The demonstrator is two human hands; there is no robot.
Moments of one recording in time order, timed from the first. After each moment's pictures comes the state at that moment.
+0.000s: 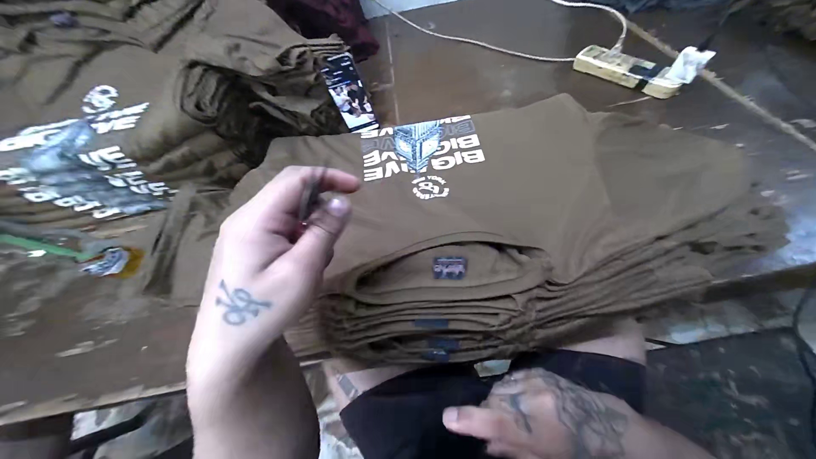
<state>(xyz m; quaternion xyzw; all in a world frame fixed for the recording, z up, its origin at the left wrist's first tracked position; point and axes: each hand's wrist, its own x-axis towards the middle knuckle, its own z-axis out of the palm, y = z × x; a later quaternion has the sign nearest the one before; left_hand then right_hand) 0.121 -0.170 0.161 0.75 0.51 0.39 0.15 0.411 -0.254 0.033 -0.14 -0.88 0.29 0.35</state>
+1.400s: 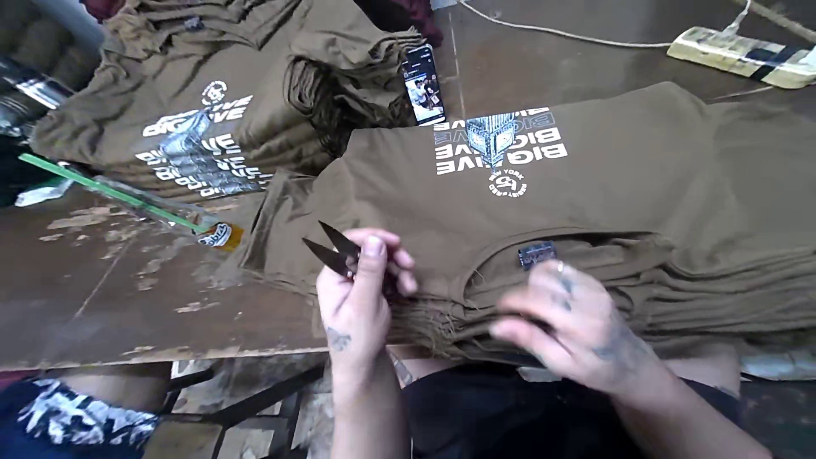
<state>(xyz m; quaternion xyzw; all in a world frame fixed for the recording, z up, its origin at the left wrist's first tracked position) 0.089 -0.195 0.096 0.56 0.41 0.65 0.31 0.323 -0.179 0.062 -0.26 -0.84 0.12 0.47</state>
